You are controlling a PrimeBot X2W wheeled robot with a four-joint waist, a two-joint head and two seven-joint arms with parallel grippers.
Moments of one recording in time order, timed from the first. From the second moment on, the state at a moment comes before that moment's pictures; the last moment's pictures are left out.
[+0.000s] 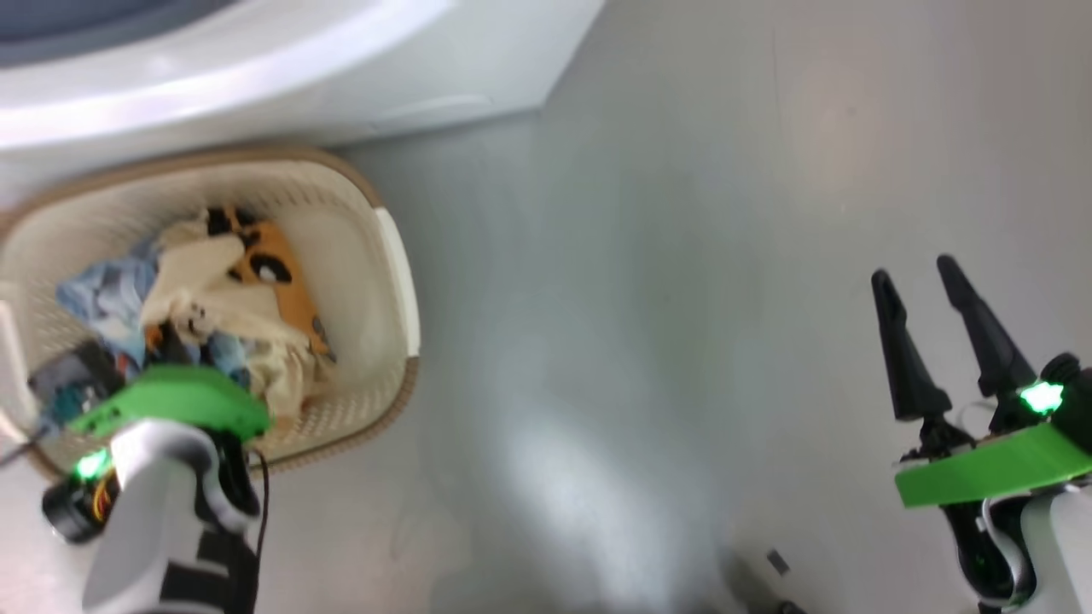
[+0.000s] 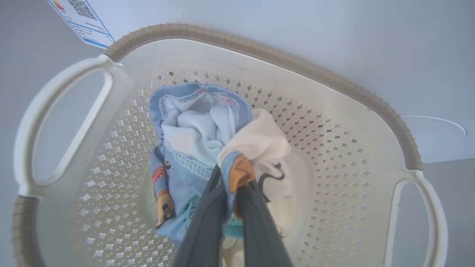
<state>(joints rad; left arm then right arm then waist) -0.64 0.03 0.07 0.86 -0.45 0.21 -0.26 -0.22 -0.27 0.06 0.04 0.44 0.13 -0.26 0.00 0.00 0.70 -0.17</state>
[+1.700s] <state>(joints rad) -0.01 0.04 -0.13 0.13 -0.31 0.26 -0.26 0.02 -0.21 0.06 0.08 0.32 0.13 -0.26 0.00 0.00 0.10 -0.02</state>
